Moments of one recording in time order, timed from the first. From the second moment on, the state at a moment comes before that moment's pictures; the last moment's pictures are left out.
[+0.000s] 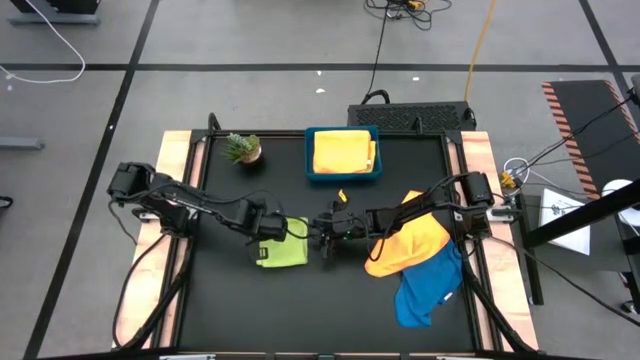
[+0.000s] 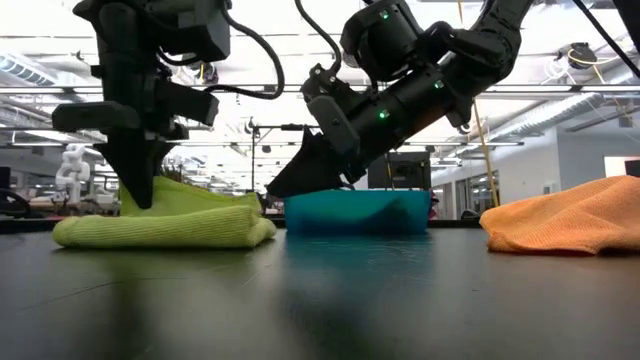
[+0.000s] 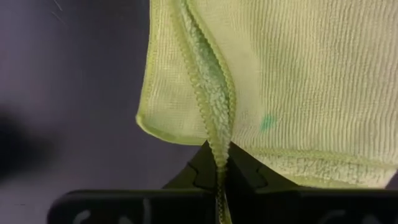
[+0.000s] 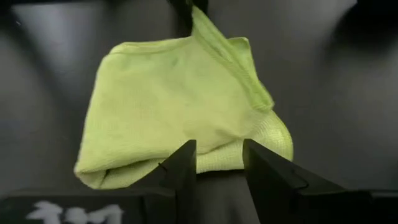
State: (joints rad) left arm -0.16 1.55 0.92 -0.85 -0.16 -0.23; right arm 0.09 1.96 0.95 0.48 0.15 0.16
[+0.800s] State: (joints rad) left arm -0.12 1.54 0.93 -0.86 -0.35 -0.09; right arm 0.09 1.96 0.95 0.50 0.15 0.17
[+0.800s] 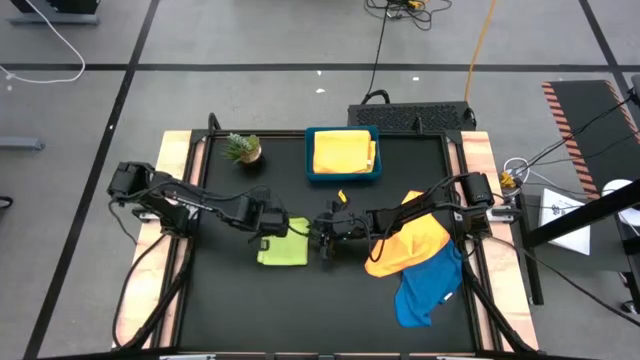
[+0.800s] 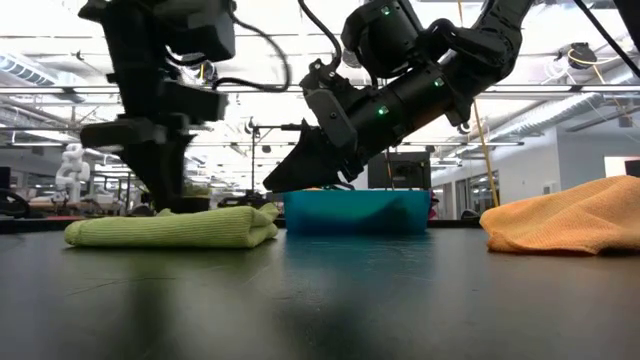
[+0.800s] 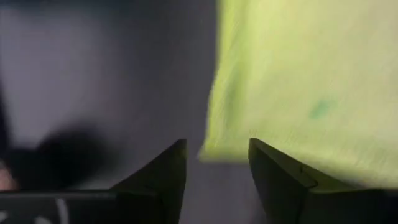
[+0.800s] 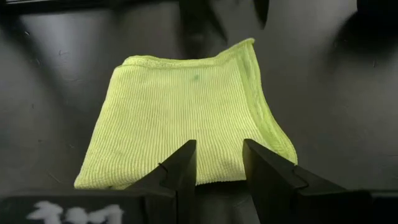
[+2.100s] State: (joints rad) left arm -0.45 1.17 0.39 0.16 -0.31 -0.28; right arm 0.31 1.90 1.00 0.51 0.09 -0.18
